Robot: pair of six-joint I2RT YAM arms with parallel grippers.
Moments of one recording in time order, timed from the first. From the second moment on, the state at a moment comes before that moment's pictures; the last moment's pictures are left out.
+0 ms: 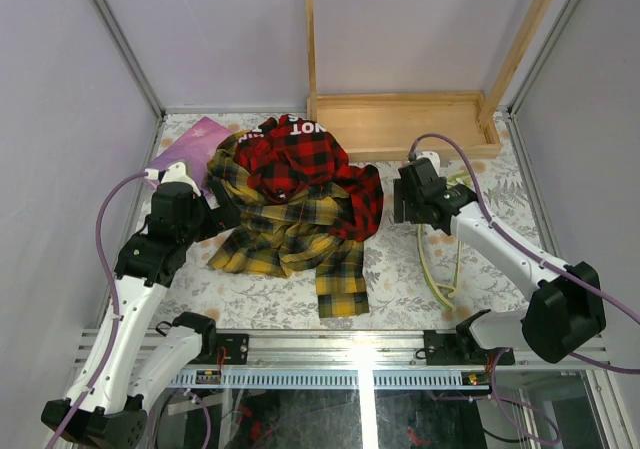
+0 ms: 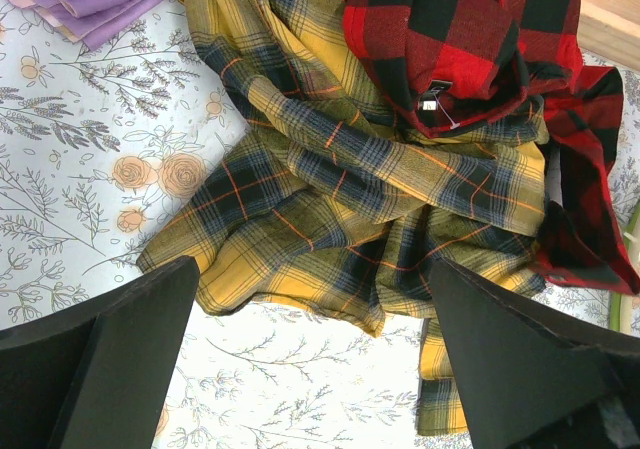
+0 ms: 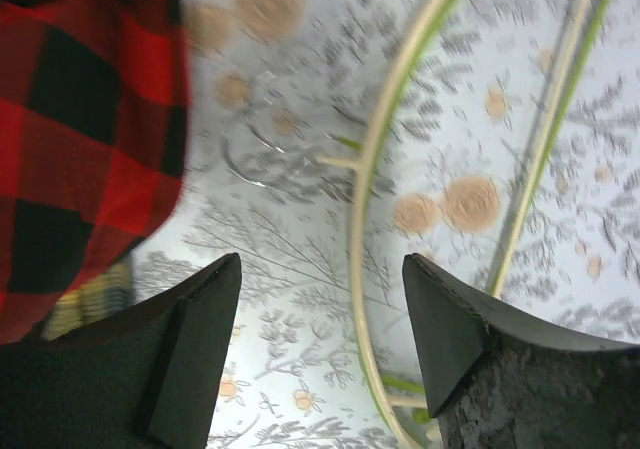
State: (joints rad) left arm -0.22 0.77 0.93 -0.79 -0.12 -0.51; right arm 0.51 1.33 1.04 -0.65 0.32 0.37
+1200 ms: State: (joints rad) left arm -0.22 0.77 0.93 -0.79 -0.11 -0.51; right arm 0.40 1.27 0.74 -0.55 0.28 0.47
